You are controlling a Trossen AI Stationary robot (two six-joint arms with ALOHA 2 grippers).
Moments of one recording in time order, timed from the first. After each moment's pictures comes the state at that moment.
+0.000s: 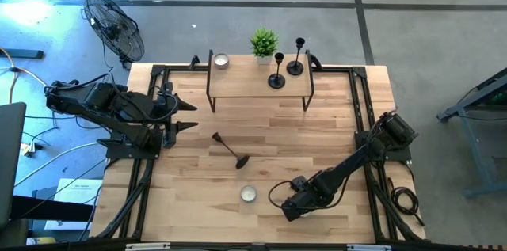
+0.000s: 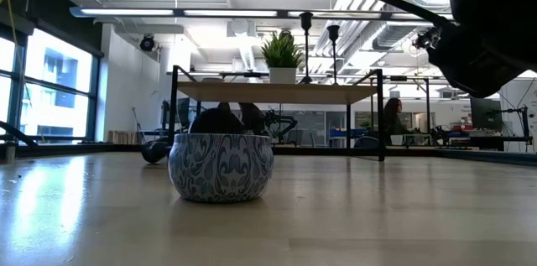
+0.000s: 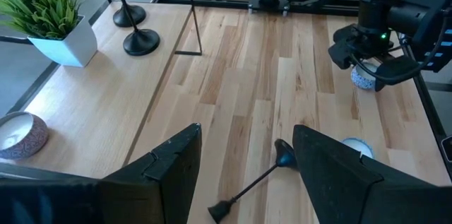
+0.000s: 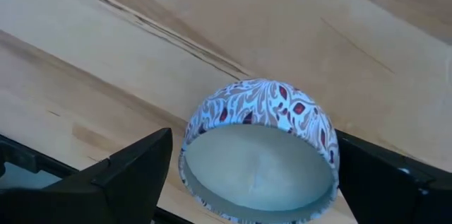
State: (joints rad) left arm -0.30 0.89 1.28 -0.95 -0.43 -0.24; right arm 0.62 1.88 1.13 -0.51 -0.19 1.77
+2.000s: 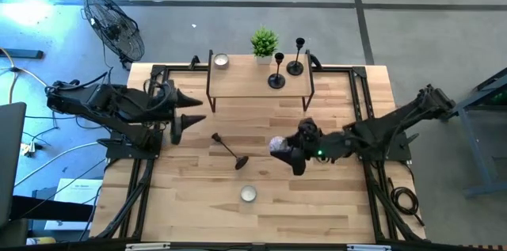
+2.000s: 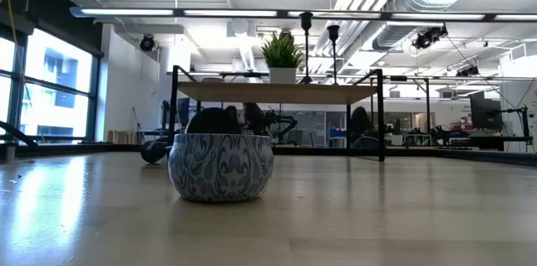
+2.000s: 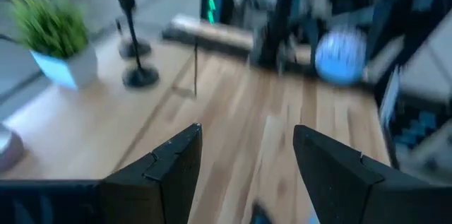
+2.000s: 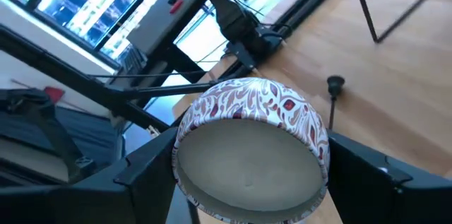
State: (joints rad) left arm -0.30 0.91 1.28 -0.74 -0.51 -0.36; right arm 0.42 1.29 1.13 -0.20 0.48 0.95
